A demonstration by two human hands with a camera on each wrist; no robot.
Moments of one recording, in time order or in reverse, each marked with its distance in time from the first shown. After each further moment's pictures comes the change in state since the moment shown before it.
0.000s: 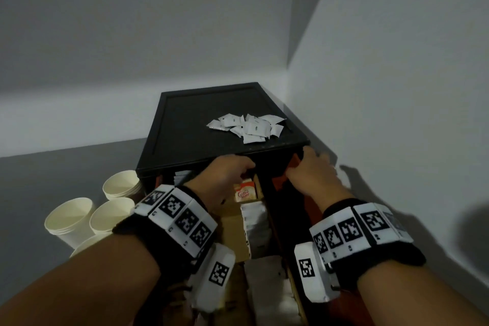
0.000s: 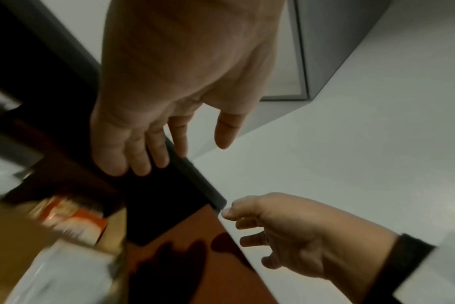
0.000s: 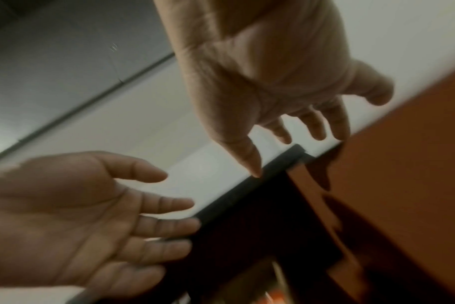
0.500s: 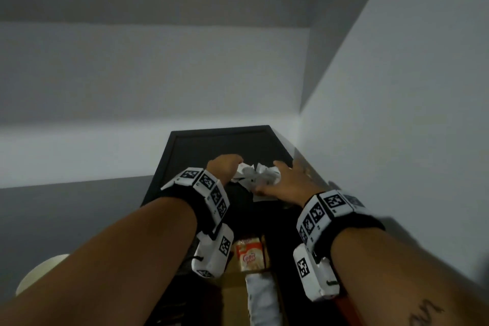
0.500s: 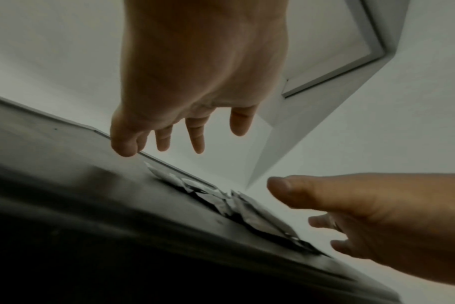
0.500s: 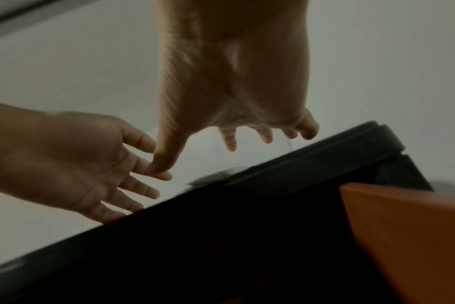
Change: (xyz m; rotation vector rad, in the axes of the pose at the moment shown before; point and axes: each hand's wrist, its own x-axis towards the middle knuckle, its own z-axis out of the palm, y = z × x) left_hand 0.106 0.081 -0.037 0.544 0.235 0.145; right_hand 0.101 -0.071 -0.003 -0.153 -0.146 -0.286
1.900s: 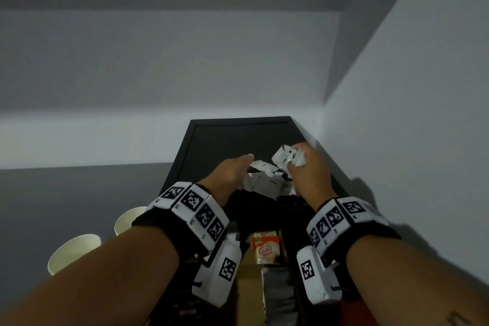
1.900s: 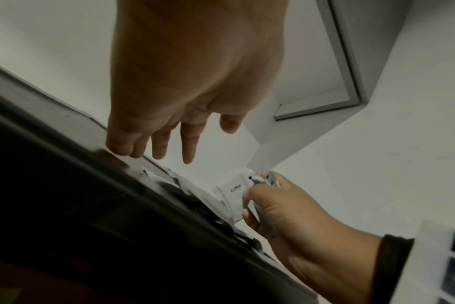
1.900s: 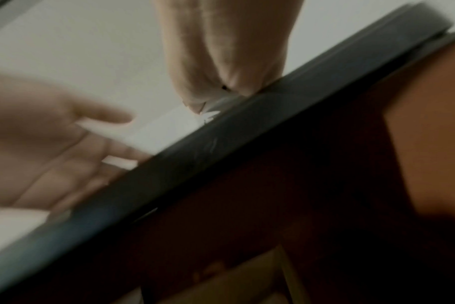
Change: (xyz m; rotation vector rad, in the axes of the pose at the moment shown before) left_hand -0.035 -0.025 -0.006 -0.464 -0.007 -0.001; right_hand 0.014 -0.006 0.019 0.502 0.451 -0.265
